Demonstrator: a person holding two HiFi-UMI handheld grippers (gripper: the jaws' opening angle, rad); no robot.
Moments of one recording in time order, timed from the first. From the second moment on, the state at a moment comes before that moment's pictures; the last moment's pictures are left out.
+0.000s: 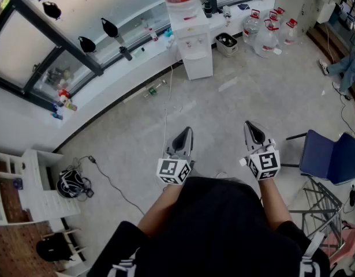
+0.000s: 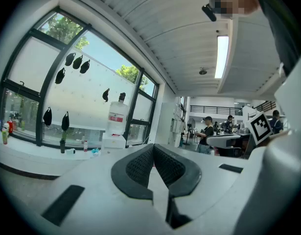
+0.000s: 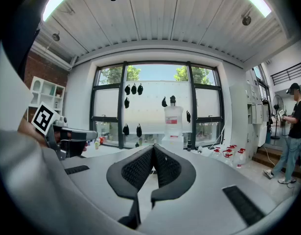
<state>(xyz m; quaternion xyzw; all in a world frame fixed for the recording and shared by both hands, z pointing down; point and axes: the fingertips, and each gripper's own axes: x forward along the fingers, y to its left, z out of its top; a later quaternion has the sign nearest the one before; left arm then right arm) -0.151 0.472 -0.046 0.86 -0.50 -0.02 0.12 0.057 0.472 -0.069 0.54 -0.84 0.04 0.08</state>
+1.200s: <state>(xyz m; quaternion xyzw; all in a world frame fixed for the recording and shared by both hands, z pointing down) -0.177 0.482 -0.028 0.82 -0.57 0.01 0.12 0.124 0.485 -0.042 0.57 -0.81 0.11 0.05</state>
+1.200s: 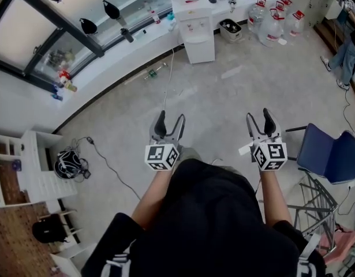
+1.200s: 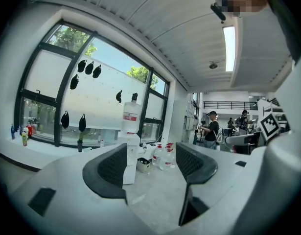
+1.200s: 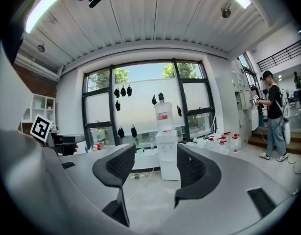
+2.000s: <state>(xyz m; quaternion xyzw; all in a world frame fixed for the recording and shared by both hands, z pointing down) -0.218 0.375 0.025 0.81 -0.57 0.03 0.16 0.068 0.411 0.023 0.55 -0.81 0.16 0.11</state>
